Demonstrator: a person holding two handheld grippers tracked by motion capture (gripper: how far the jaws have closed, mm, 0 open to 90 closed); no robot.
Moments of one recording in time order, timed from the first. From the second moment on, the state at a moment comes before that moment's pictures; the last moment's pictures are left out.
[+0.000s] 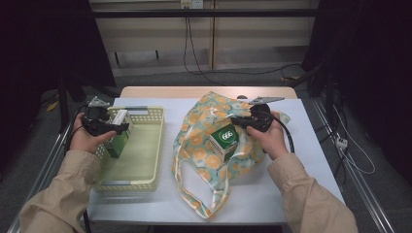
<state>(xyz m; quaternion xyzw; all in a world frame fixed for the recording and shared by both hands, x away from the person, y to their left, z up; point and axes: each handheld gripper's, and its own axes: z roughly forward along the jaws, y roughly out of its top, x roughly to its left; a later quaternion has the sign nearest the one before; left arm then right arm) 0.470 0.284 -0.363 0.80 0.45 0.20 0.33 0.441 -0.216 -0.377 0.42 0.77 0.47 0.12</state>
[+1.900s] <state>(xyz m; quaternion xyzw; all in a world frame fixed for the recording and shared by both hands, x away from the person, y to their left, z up) 0.402 0.113 -0.302 0.89 0.23 0.05 0.40 0.439 -0.218 -0.372 0.43 0.76 0.47 0.13</state>
